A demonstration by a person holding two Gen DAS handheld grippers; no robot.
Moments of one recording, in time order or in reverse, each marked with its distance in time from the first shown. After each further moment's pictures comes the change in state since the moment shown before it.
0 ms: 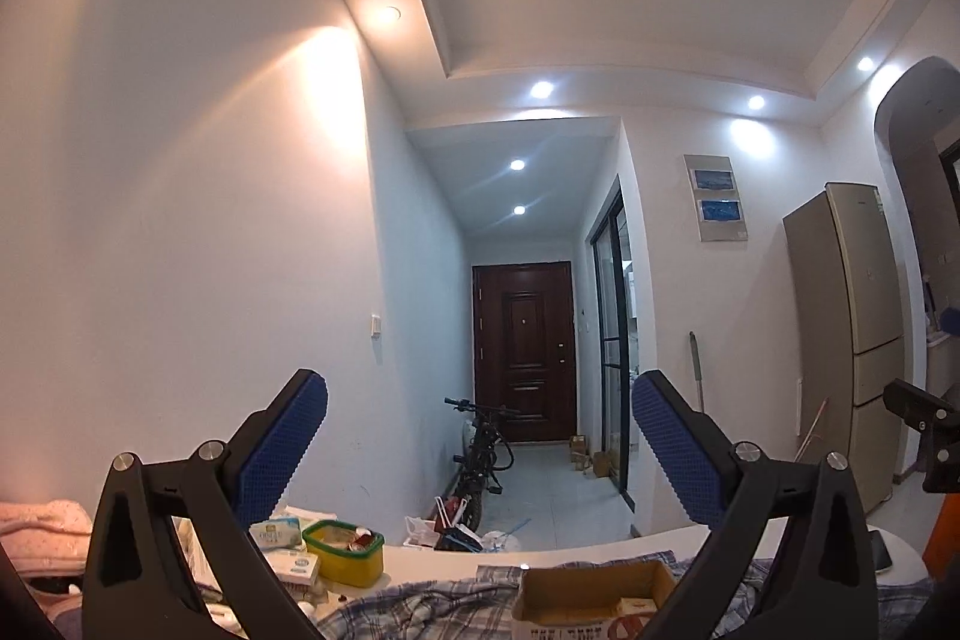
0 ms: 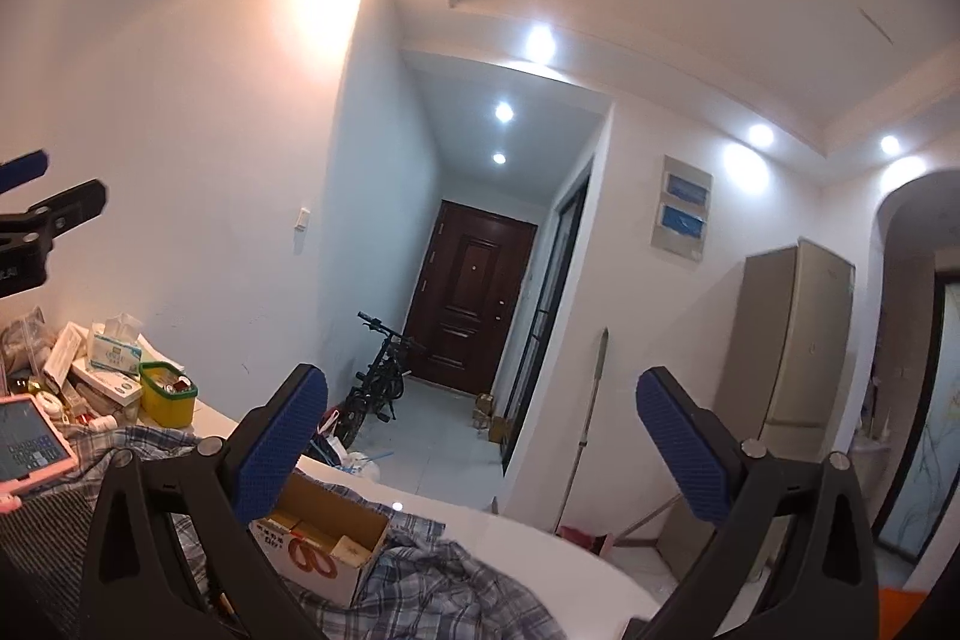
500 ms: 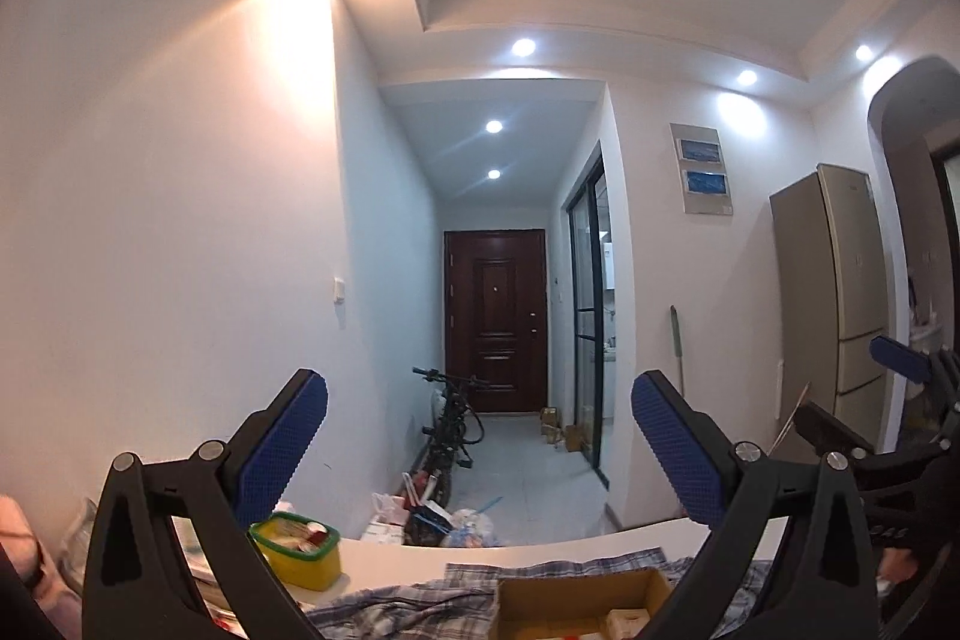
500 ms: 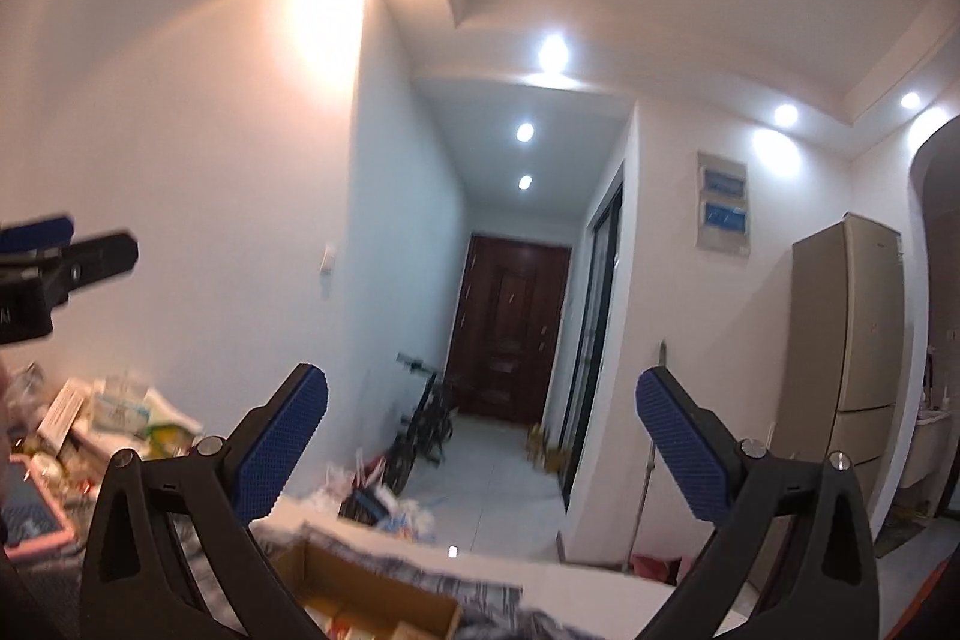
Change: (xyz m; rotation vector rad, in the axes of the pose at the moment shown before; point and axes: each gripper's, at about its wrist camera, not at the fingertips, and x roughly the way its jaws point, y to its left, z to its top) left arm 0.110 -0.010 -0.010 0.002 0.072 -0.061; right arm 0.102 0.042 -0.018 0.025 -0.044 0.120
